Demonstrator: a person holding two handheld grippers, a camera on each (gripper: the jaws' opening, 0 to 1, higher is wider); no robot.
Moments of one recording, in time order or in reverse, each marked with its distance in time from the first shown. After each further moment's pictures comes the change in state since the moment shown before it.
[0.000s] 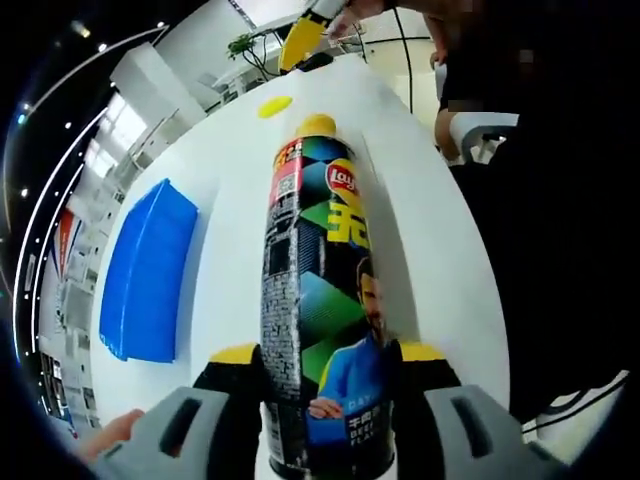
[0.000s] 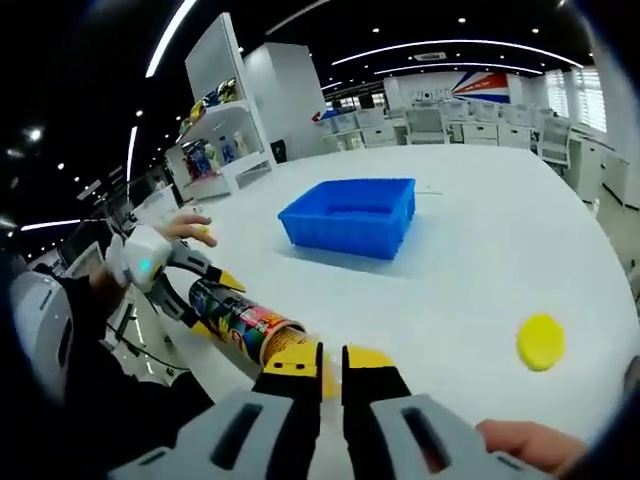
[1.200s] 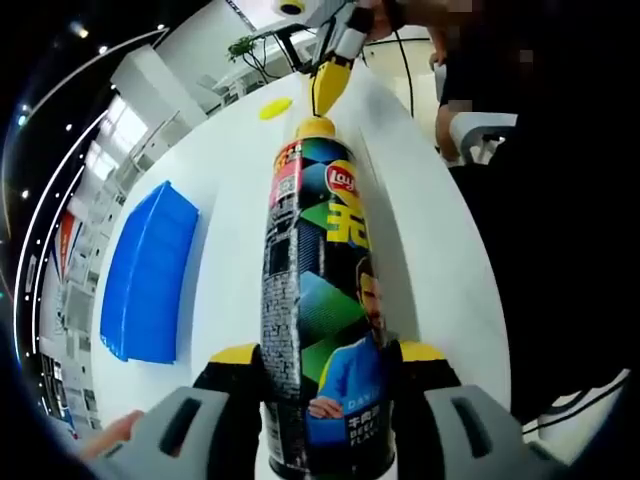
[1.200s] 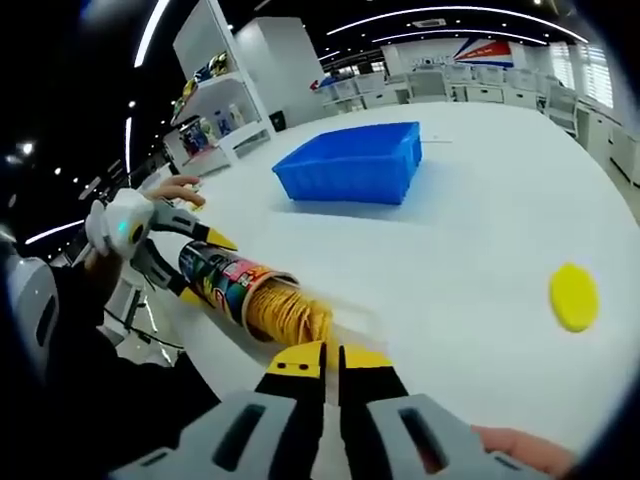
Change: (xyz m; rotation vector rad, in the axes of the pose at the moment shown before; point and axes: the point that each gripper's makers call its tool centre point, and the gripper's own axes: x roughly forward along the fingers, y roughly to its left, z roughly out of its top) left arm 0.000 -0.001 0.001 0.006 -0.011 0.002; right arm 0.023 -0.009 -0.046 0.056 0.119 0.024
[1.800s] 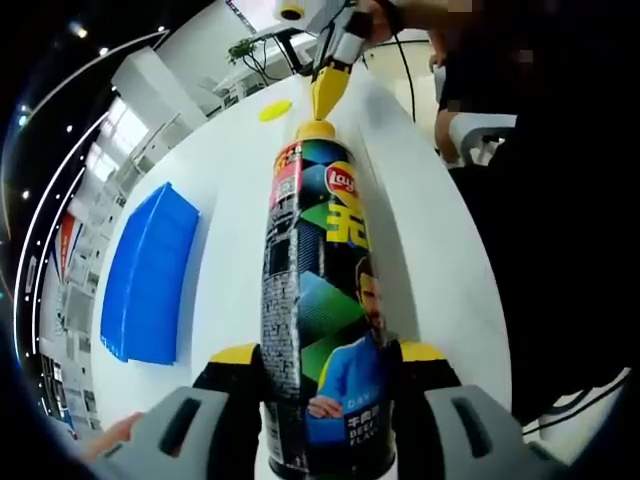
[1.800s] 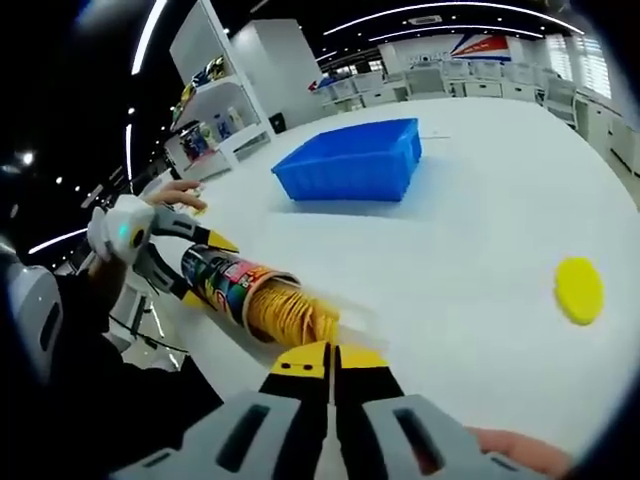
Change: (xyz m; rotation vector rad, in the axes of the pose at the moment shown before) left arm 0.000 0.001 0.000 0.003 -0.012 0.001; right arm 0.004 0.002 -0.002 0.036 -0.001 0.024
